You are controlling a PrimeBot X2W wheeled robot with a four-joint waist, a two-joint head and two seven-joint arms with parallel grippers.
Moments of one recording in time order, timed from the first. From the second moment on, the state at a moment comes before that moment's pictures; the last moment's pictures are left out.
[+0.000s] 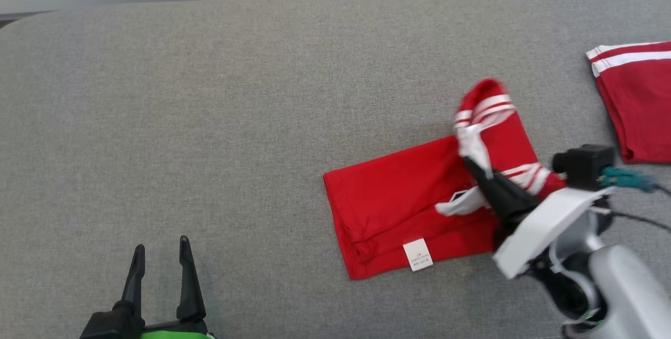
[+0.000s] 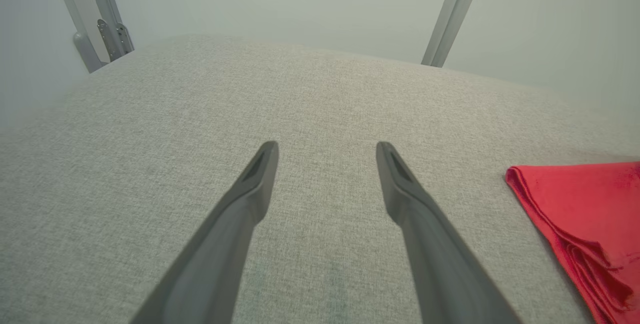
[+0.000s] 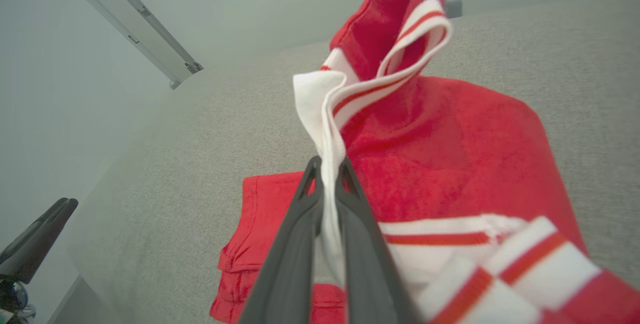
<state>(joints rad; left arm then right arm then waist) 0.16 0.05 -0.07 0.01 -0.27 0.06 -0.26 -0.20 -0.39 0.23 -0.07 0.74 0.13 0.24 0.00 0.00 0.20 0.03</state>
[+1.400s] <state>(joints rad) 0.20 0.05 -0.03 0.03 -0.23 0.02 -0.26 0.06 -0.17 -0.12 0.15 0.16 0.13 -0.26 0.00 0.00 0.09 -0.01</state>
